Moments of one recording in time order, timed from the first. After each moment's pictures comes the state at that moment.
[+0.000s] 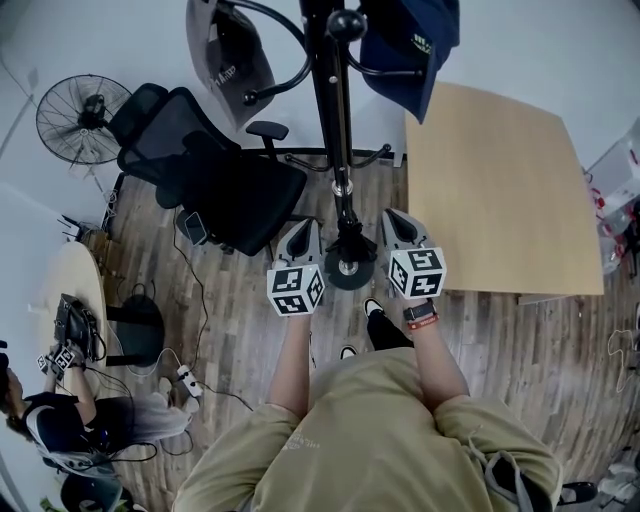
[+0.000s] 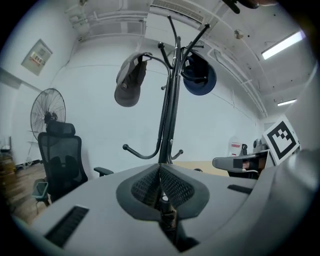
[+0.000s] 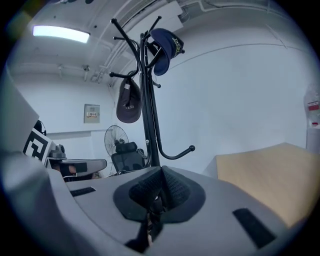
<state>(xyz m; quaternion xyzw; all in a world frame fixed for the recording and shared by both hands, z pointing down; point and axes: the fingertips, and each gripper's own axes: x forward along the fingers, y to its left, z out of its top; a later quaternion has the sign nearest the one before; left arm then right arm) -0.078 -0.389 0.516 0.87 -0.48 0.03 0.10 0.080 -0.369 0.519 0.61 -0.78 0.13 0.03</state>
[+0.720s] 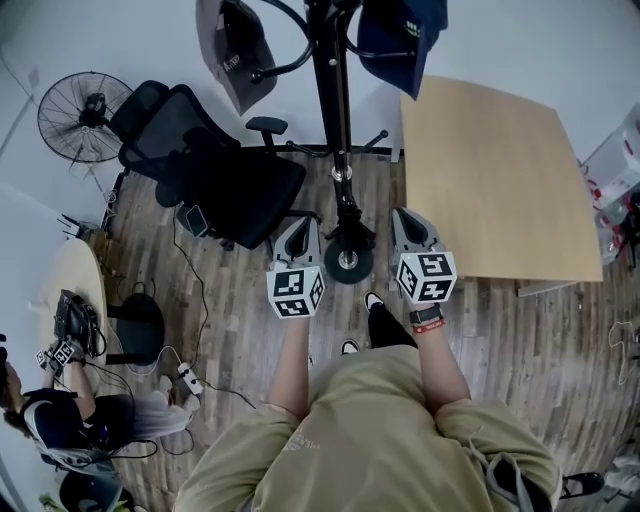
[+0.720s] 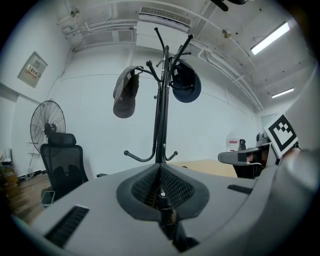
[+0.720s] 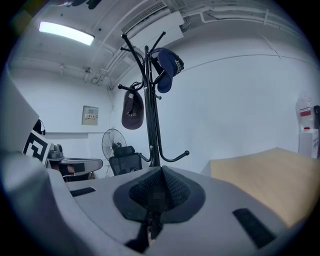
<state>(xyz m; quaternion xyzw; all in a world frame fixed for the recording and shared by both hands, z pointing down) -0.092 -0.339 0.501 0.88 -0.48 0.04 0.05 0.084 -0.309 0.504 0.64 -0.76 0.10 0.01</state>
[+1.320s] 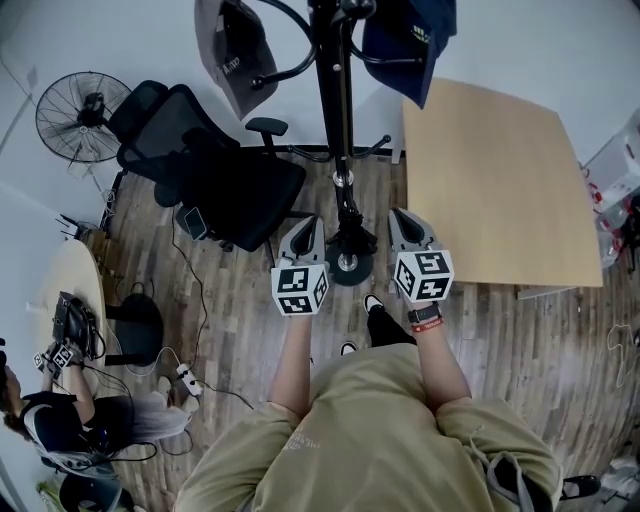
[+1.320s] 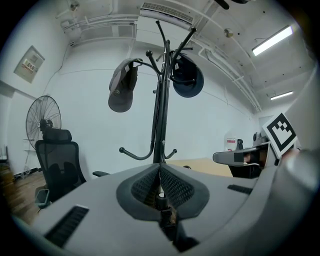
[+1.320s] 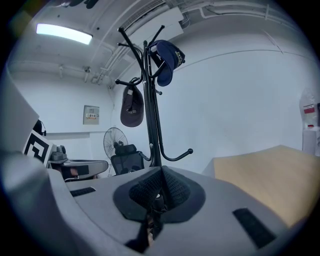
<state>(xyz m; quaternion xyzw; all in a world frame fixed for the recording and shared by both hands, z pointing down) -0.078 -0.362 0.509 0.88 -0.46 0.05 0.06 0.078 -0.335 0.509 0.63 -0.77 0.11 0.02</state>
